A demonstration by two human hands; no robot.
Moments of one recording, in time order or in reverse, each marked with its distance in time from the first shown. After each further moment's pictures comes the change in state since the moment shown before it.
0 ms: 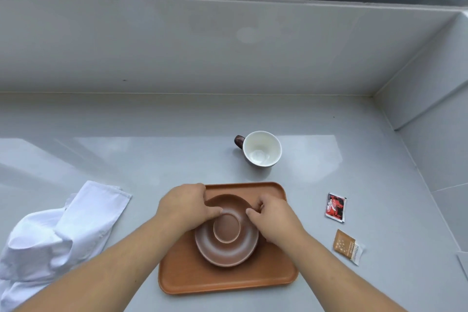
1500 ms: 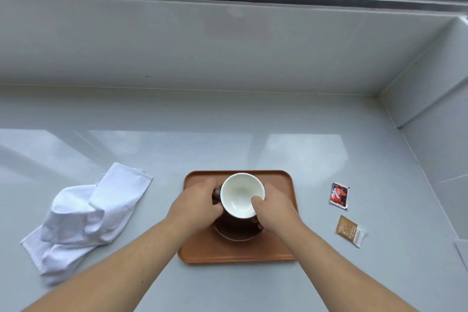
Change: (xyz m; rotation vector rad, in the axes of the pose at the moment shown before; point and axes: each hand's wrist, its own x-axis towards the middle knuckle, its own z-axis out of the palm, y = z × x) left_hand -0.063 -0.017 0.014 -0.256 0.110 0.114; right_hand -0.052 -0.039 0.004 0.185 -0.057 0.062
